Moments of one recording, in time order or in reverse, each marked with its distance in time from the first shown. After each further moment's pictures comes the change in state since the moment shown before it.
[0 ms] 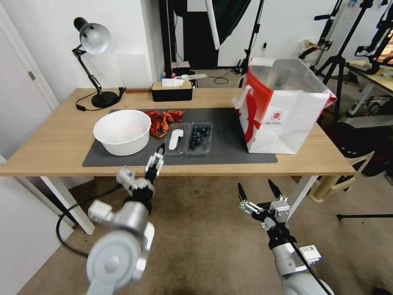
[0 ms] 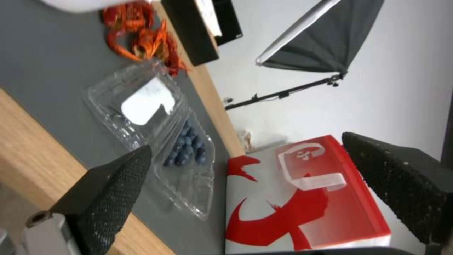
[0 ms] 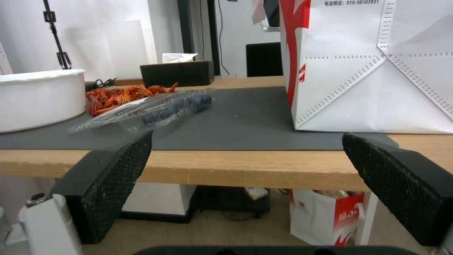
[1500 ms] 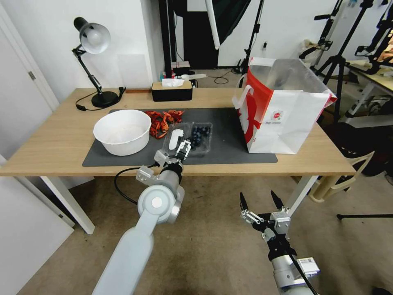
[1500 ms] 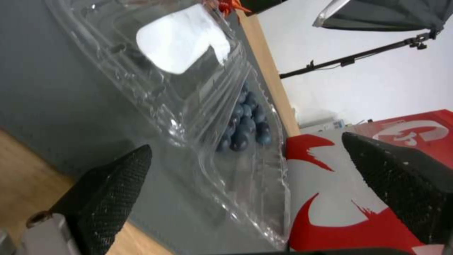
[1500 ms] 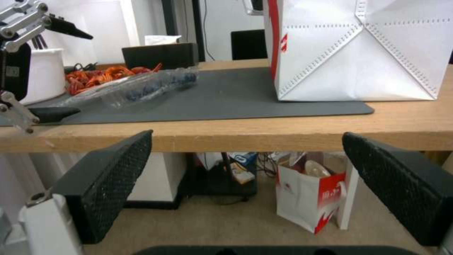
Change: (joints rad) left arm -0.312 -0.066 0.150 0.371 0.015 -0.007 -0.125; right arm -0.051 0.069 0.015 -0.026 -0.053 0.018 0.006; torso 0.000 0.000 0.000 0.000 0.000
